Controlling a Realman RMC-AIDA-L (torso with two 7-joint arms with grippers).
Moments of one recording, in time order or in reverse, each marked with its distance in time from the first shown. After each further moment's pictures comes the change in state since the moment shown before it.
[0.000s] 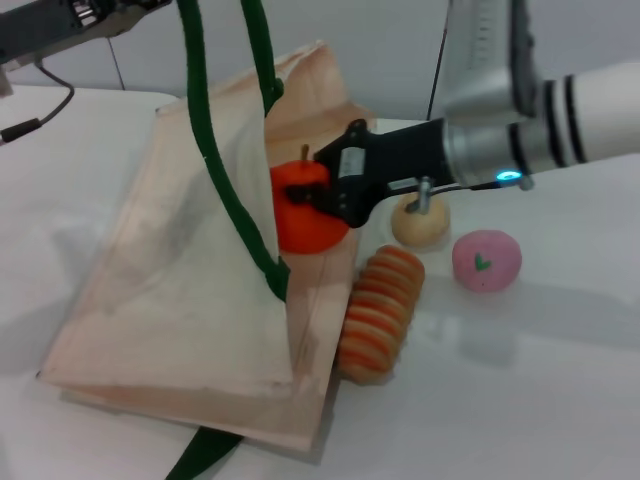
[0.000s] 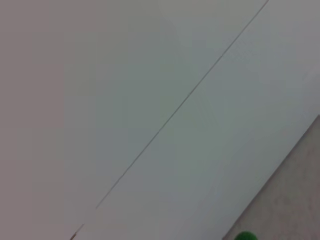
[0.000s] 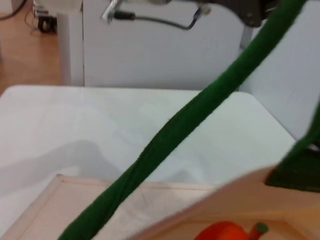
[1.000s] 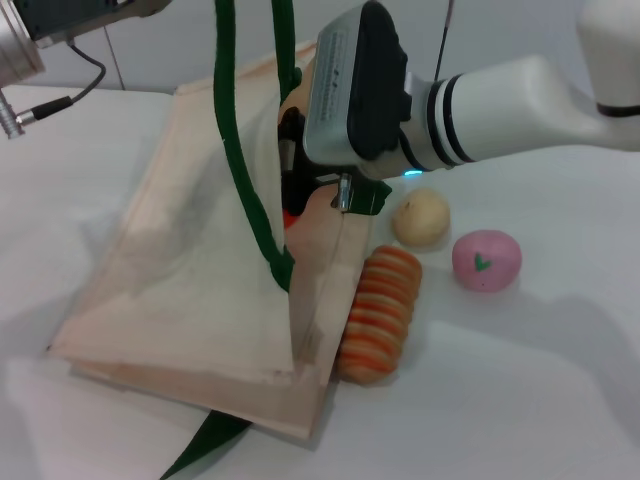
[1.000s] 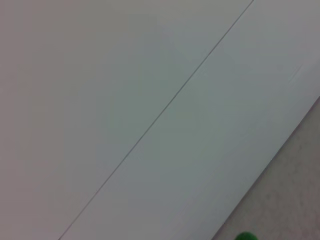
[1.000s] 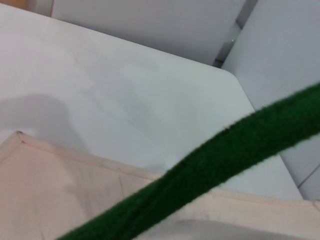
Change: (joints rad) left arm -0.056 -0.003 0.000 -0.023 0.014 0.020 0.001; right arm 0.146 0.015 0.018 0.258 -0.006 0.462 -0.195
